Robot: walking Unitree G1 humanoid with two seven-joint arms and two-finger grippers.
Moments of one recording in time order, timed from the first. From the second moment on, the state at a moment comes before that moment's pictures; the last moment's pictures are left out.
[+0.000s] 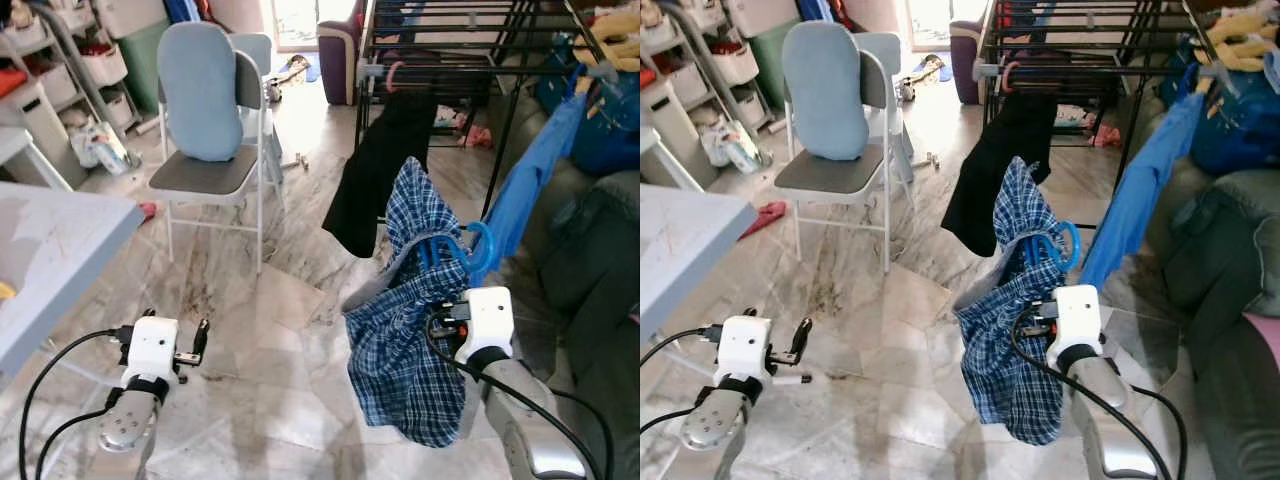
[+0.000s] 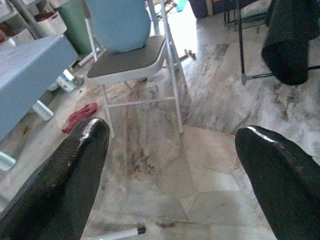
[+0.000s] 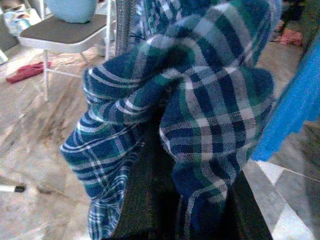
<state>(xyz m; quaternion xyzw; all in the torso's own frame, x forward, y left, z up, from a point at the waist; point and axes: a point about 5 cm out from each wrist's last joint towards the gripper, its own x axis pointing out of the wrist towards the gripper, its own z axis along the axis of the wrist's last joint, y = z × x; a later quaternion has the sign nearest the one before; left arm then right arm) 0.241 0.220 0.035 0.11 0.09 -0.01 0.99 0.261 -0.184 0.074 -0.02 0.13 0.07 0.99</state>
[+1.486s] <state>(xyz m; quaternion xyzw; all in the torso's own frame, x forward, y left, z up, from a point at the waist) 0.250 0.213 0.039 0.08 0.09 0.00 0.99 0.268 -0.186 0.078 -0.02 0.11 0.04 0.99</state>
